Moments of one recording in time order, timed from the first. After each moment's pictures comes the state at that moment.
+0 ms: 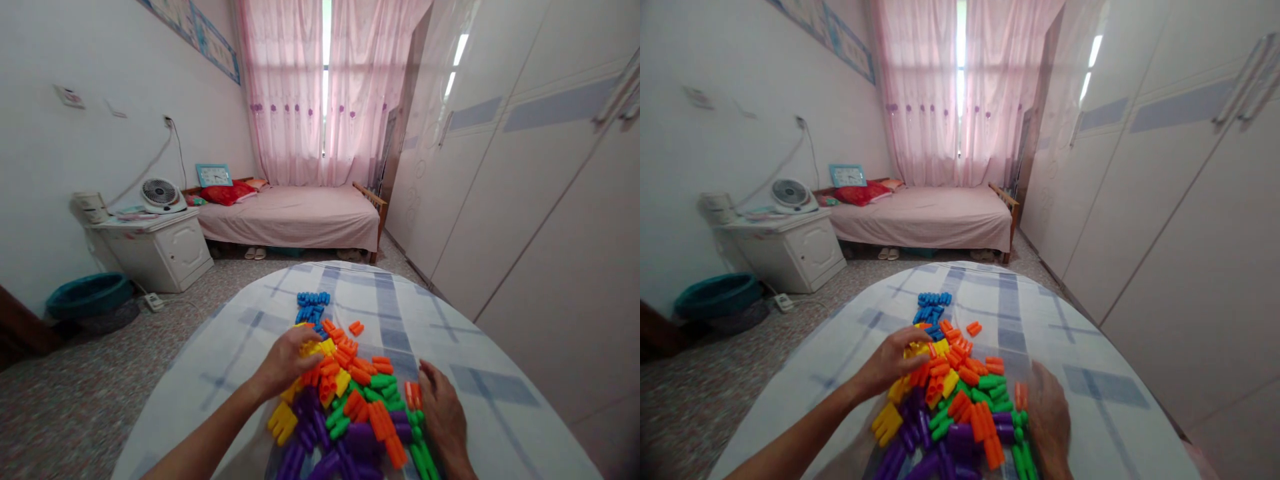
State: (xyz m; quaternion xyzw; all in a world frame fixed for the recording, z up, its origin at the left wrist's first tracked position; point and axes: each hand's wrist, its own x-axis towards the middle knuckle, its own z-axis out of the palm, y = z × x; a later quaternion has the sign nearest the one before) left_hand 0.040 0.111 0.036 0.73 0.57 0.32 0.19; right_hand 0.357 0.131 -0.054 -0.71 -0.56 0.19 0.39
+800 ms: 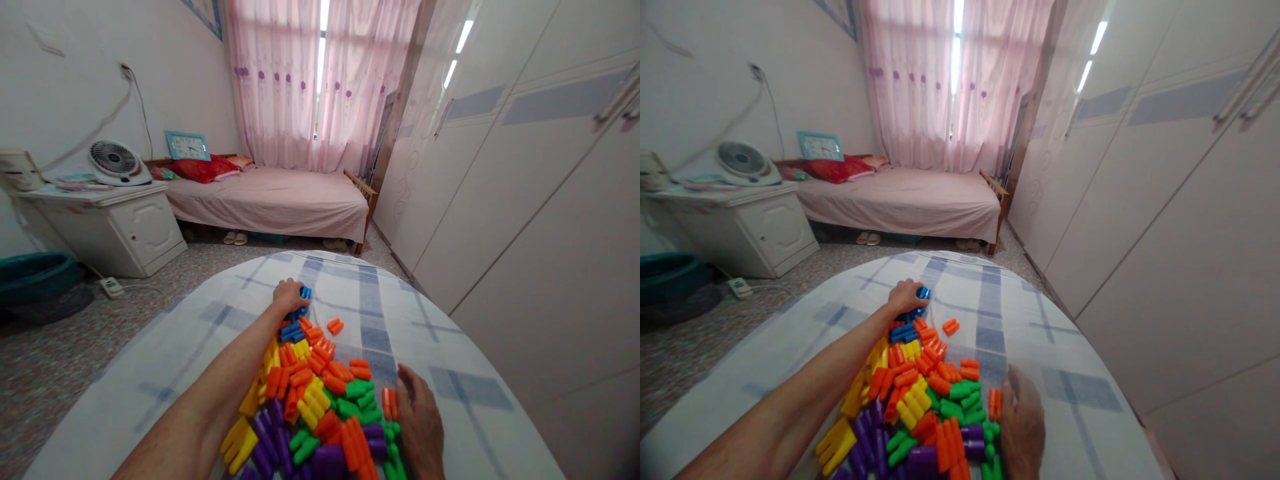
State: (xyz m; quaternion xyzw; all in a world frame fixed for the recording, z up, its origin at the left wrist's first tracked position) left_hand 0.058 0.292 -0.002 0.66 0.74 0.09 0.09; right_hand 0.361 0.130 -0.062 -0.71 -0.56 0.19 0.38
